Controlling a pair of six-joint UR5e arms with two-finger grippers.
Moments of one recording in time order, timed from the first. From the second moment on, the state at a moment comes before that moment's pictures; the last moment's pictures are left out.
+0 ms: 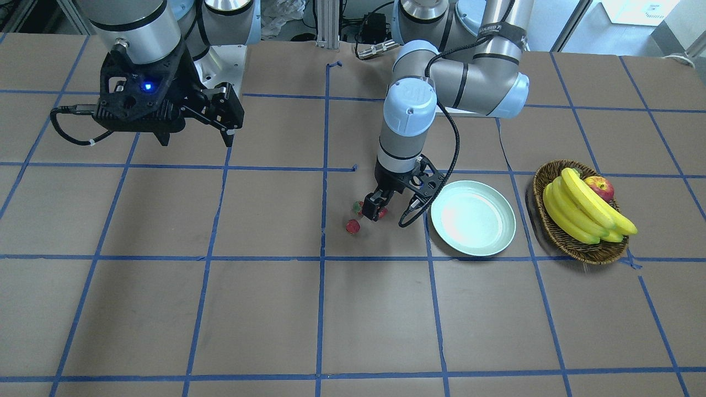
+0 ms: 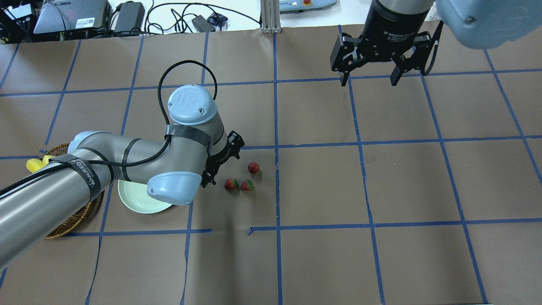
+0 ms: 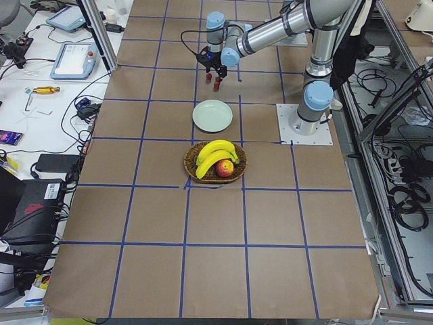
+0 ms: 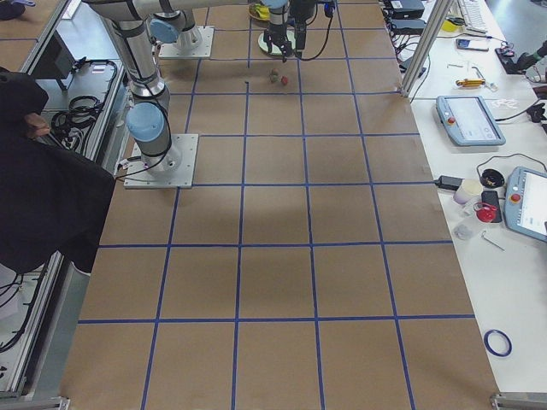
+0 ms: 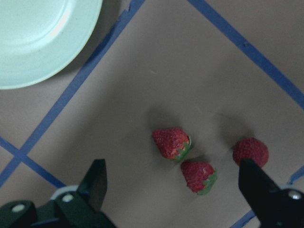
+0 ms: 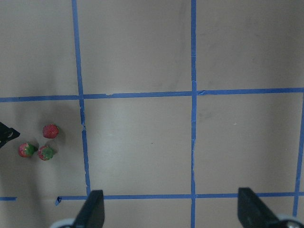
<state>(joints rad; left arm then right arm) -1.80 -1.81 -2.03 -0.83 1.59 -1.17 1.67 -1.49 1.43 -1.51 -1.54 0.12</state>
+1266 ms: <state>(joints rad) -1.81 -1.90 -2.10 -0.67 1.62 -1.58 1.66 -1.50 1.43 -1.54 -1.58 0.12</state>
